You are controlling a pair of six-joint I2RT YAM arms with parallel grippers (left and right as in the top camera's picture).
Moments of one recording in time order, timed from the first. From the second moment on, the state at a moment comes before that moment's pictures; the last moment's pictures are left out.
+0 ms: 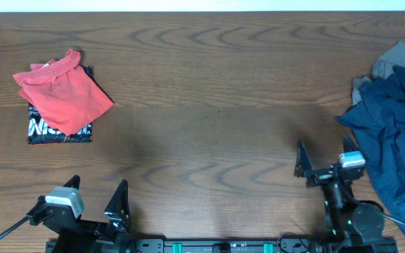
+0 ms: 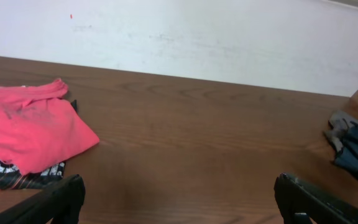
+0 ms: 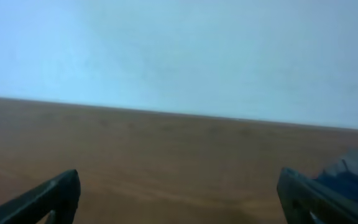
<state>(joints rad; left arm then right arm) -0.23 0.17 0.95 -1.03 -0.01 -0.25 0.14 0.01 0.12 -0.05 -0.04 0.01</state>
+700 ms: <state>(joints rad) -0.23 0.17 0.95 -1.03 -0.01 -0.25 0.14 0.01 0.01 -0.07 -0.04 -0.04</state>
